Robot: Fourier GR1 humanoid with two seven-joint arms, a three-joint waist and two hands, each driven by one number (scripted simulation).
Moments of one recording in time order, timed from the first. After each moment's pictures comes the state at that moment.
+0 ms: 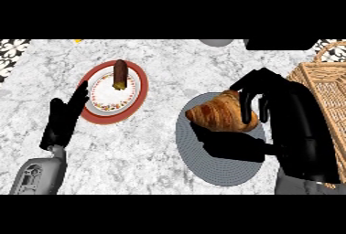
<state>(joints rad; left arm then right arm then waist) -0.21 0.19 0.08 -1.39 -0.14 -0.02 0.22 -0.48 0.00 0.24 -2.08 0.89 0.26 0.89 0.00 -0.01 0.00</state>
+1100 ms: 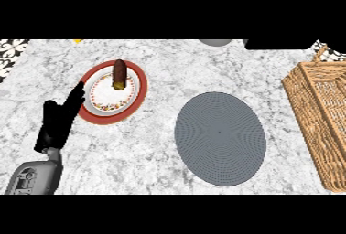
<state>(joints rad) -0.19 0.19 0.09 -1.43 -0.13 -0.04 0.24 -0.91 -0.43 -0.19 -1.80 0.81 0.61 0.88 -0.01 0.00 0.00</state>
